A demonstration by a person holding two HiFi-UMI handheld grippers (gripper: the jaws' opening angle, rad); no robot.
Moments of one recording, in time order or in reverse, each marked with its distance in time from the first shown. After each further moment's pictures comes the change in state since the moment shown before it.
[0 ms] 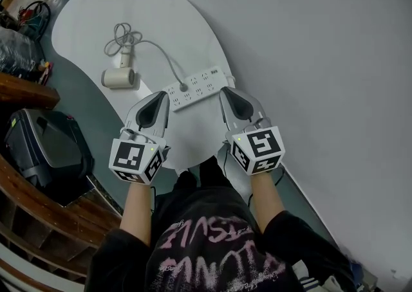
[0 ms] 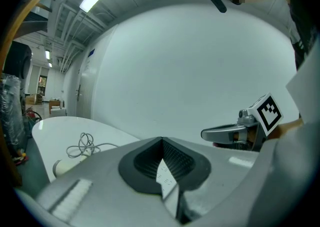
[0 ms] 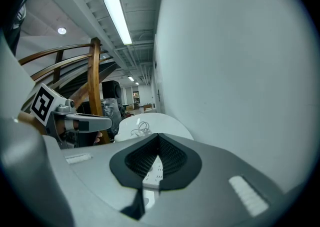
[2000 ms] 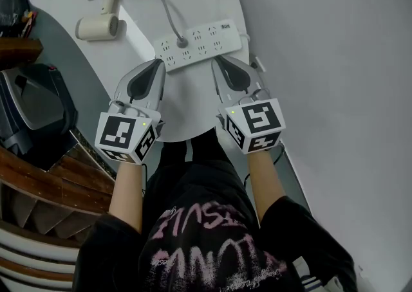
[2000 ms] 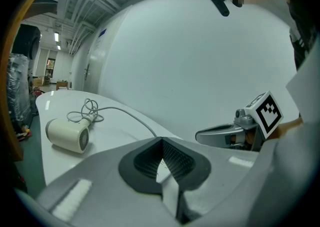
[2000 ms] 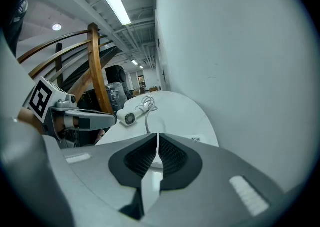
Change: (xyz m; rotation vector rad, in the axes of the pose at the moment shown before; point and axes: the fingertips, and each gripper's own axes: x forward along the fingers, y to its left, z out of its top) left arm 0.027 0.025 -0.098 -0.125 0.141 0.048; right arm 0.059 0.004 -0.095 0.019 0.210 0.095
